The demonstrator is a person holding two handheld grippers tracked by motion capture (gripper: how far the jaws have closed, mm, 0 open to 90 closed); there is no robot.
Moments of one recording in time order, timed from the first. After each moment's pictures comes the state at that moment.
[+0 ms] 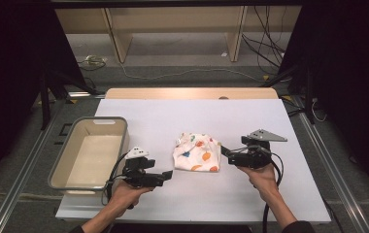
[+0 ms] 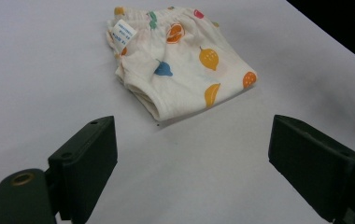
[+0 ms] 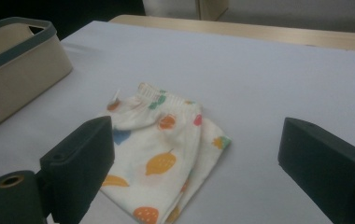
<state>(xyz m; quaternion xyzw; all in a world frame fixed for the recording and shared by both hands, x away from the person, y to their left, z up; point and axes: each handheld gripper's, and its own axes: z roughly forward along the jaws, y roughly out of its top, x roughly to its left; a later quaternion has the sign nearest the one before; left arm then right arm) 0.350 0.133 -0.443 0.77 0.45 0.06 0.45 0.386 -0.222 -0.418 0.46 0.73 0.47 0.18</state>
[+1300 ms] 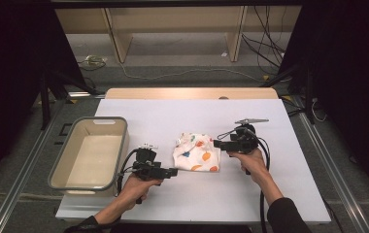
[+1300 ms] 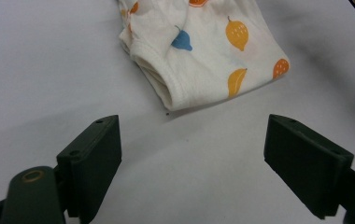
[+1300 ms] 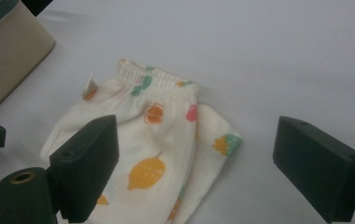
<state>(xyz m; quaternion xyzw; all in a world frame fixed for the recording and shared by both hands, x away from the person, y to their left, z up) 0.382 0.115 -0.462 0.76 0.51 -0.01 0.39 0.453 -0.211 -0.444 0.49 0.76 0.42 0.08</state>
